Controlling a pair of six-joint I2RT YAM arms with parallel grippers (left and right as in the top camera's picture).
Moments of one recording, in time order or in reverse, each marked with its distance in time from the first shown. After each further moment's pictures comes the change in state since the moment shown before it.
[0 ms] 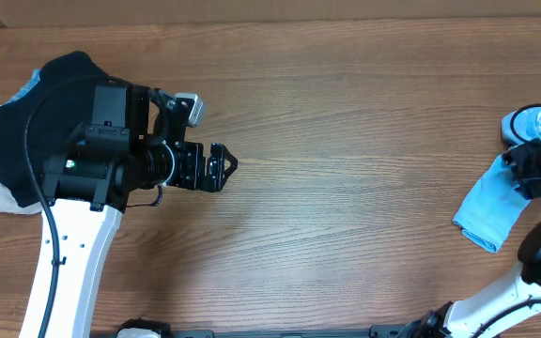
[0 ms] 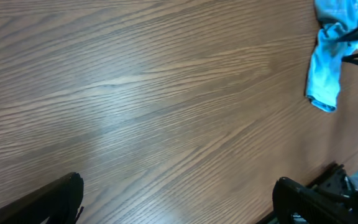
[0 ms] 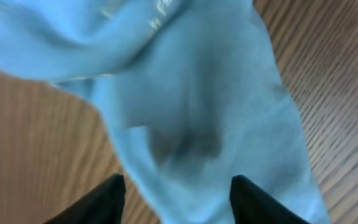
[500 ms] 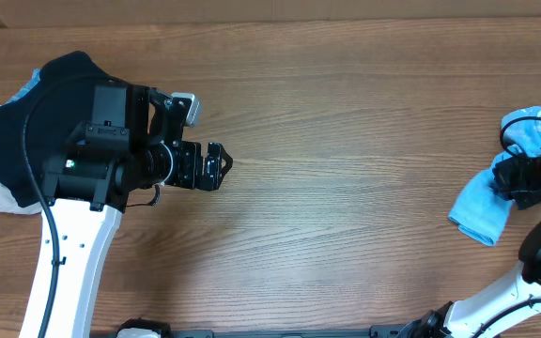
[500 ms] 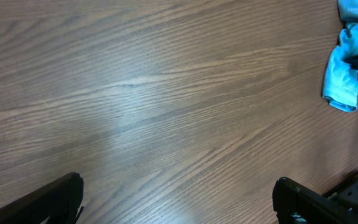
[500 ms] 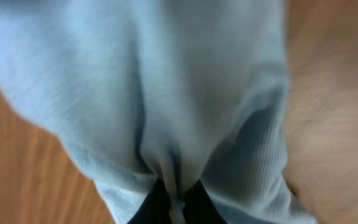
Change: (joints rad) left arm 0.000 0.000 0.006 -0.002 -0.058 0.003; right arm -0.001 0.006 -0.127 0.090 -0.115 -0.019
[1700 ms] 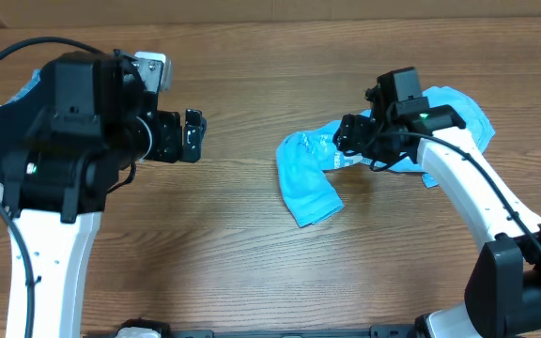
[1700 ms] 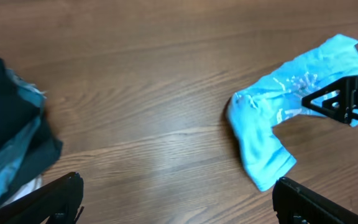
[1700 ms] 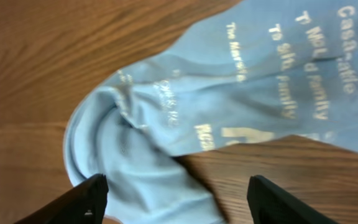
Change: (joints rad) left arm 0.000 0.032 0.275 -0.056 -0.224 0.001; right arm 0.832 -0.287 -0.021 0.050 -0.115 -0.119
